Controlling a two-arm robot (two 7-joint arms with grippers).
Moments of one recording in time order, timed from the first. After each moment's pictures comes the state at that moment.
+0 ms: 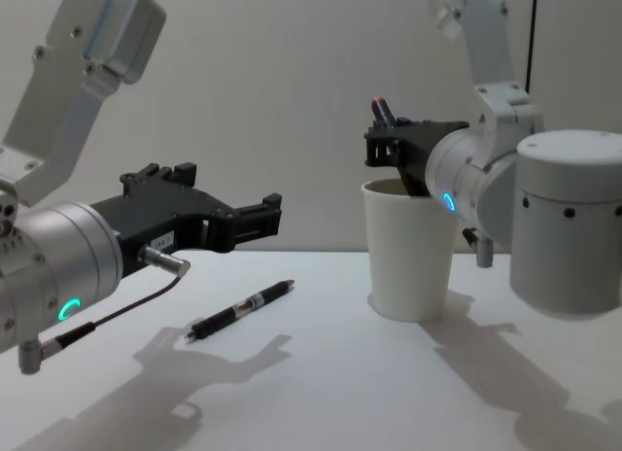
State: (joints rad) left arm -0.24 0.38 0.45 -1.63 -0.20 0.01 -0.01; right arm 0.52 -0.08 -0.32 -1.15 -0.03 0.01 -0.08
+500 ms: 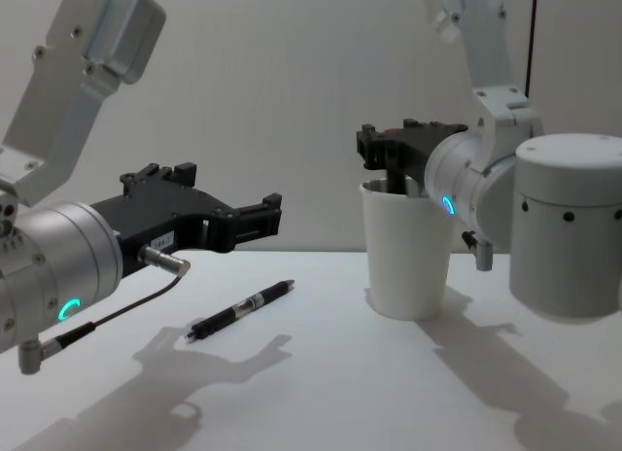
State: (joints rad) left arm -0.24 0.38 0.45 -1.63 -0.20 0.01 -0.01; right arm 0.52 -0.08 -0.32 -1.15 -0.04 0.01 -0.08
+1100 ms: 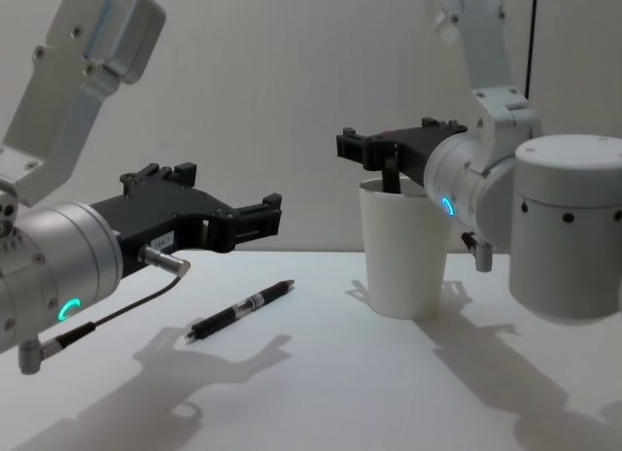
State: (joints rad) left arm -0.24 0.38 0.45 -1.63 -0.20 0.01 -0.01; right arm 0.51 -0.08 -0.32 -1.15 -0.04 0.01 -0.08
